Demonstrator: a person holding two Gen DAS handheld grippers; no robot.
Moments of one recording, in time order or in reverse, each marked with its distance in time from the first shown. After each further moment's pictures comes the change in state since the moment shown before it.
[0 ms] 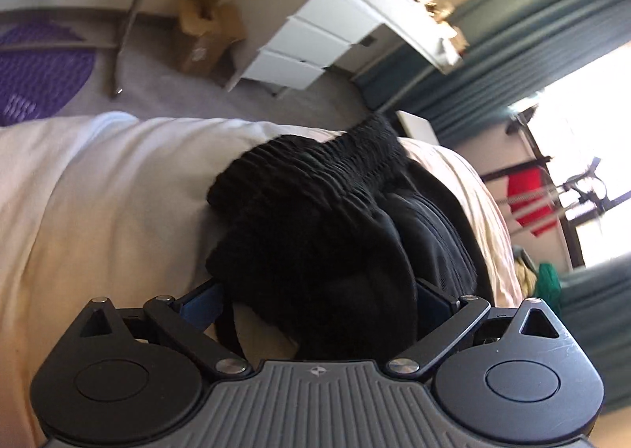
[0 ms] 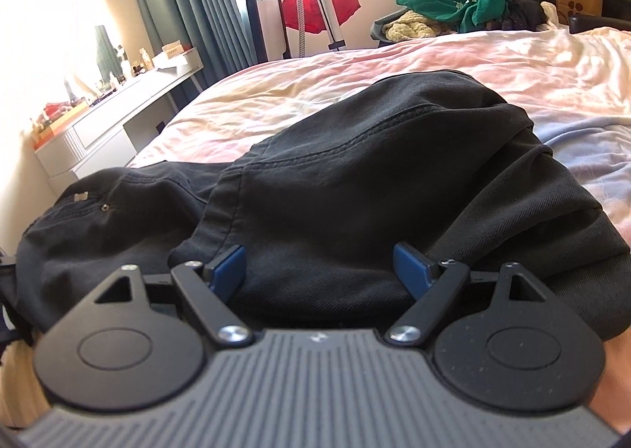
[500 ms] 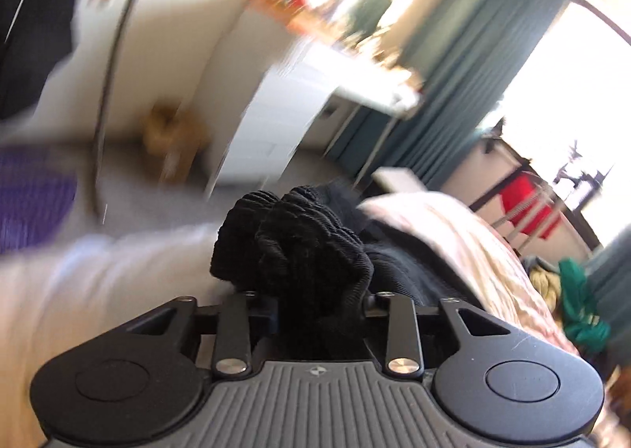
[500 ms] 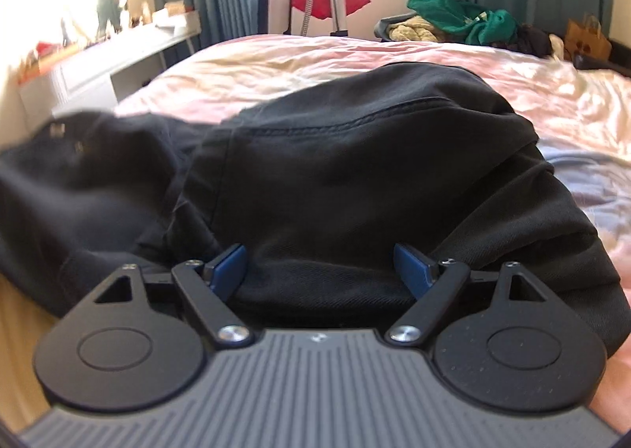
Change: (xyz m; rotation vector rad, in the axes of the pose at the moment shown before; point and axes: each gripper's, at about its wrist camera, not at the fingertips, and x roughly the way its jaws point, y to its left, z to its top) left arm -0.019 -0.067 -0.019 0.397 -0.334 -0.008; right arm 0.021 0.017 -0.016 -0.196 0.038 -0.102
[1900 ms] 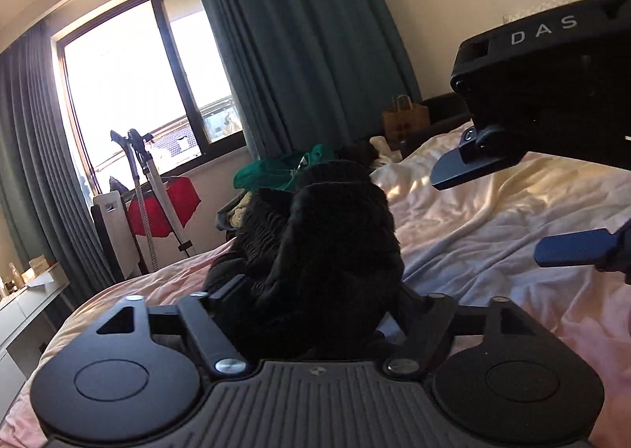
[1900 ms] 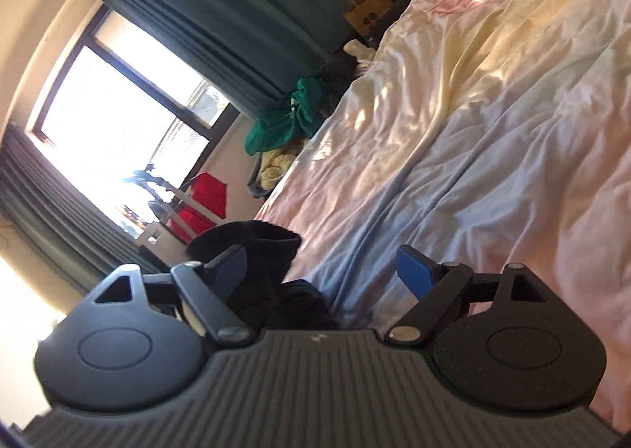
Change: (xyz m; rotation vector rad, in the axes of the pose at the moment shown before) left arm -0.060 -0.417 -0.341 1.154 -0.169 -0.739; right arm -0.099 -0.228 -0.021 0.994 -0.405 0.020
